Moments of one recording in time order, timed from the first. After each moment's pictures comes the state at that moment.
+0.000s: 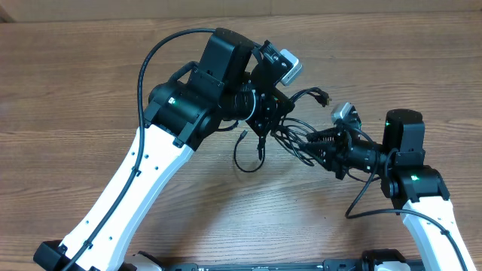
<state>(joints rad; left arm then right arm) -0.59 1.57 1.74 -0.94 0.53 0.03 0.04 1.06 0.73 -0.41 -0.96 -0.27</state>
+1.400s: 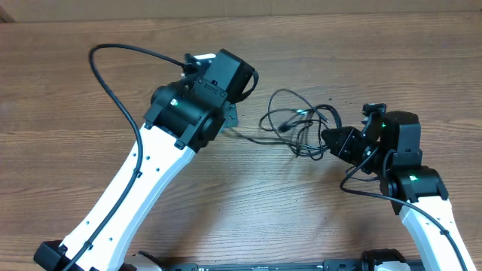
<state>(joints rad) -0.59 1.57 1.74 -1.31 -0.39 -0.72 0.05 1.06 0.73 -0.46 -0.46 0.62</state>
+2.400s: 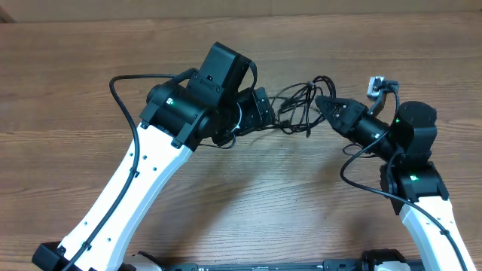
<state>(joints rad) -0.58 1.57 1.74 -1.20 0.24 -0.94 0.05 1.06 0.73 0.02 -0.69 0.90</state>
